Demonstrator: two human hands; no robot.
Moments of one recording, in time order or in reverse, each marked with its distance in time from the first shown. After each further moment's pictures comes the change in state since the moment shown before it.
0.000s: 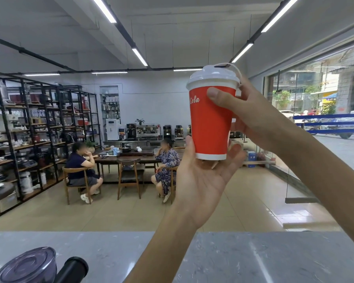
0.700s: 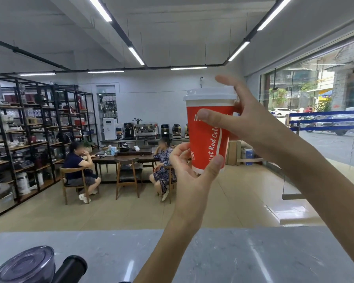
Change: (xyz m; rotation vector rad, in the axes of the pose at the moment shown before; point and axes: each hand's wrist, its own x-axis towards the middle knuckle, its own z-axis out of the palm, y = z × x) left_hand -0.012 -0.013 -0.019 0.805 0.102 0.441; right_hand -0.030 -0.003 0.006 -0.249 0.050 0.002
